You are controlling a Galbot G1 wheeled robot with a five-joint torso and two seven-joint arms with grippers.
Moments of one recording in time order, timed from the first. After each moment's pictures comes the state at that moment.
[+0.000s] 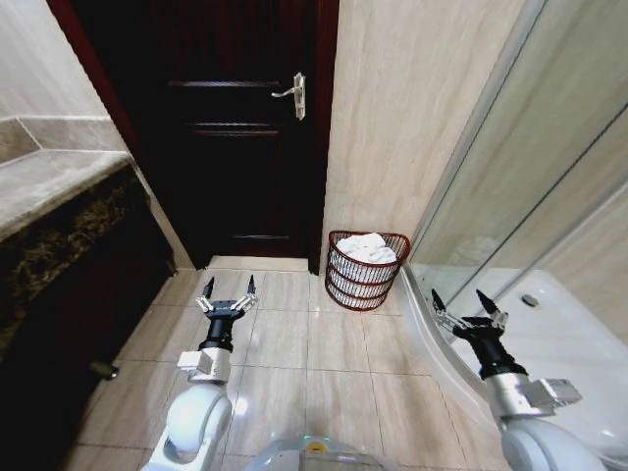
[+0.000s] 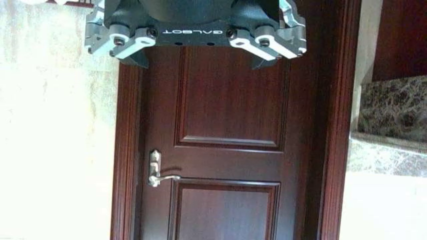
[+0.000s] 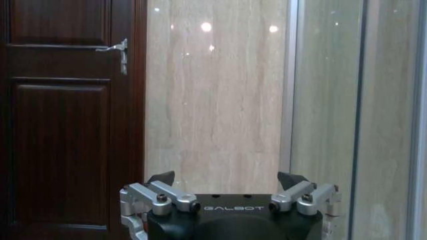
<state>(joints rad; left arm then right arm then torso) 1.60 -1.36 -0.49 -2.26 -0.18 -0.07 -0.21 -1.76 1.30 0.89 2.35 0.41 -0.04 -0.09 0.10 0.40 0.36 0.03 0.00</state>
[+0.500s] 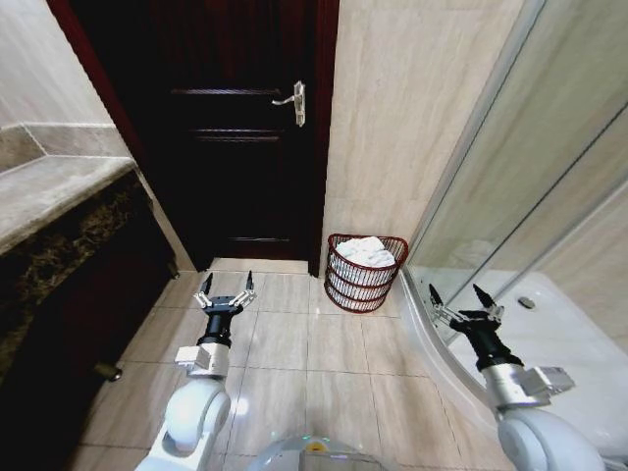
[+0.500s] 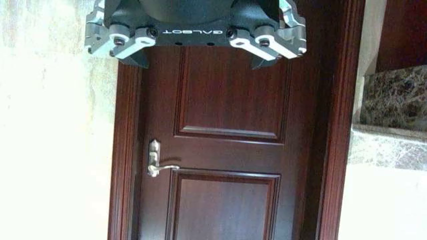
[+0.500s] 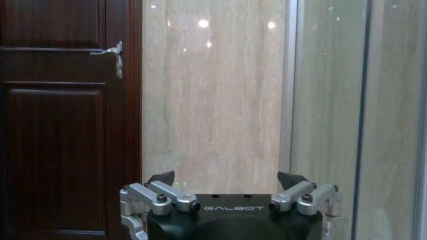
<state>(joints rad) 1.57 -1.35 -0.50 -2.26 -0.21 -0.06 -0.20 -1.71 1.28 0.87 2.35 0.42 -0.11 -0.05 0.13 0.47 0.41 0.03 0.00</state>
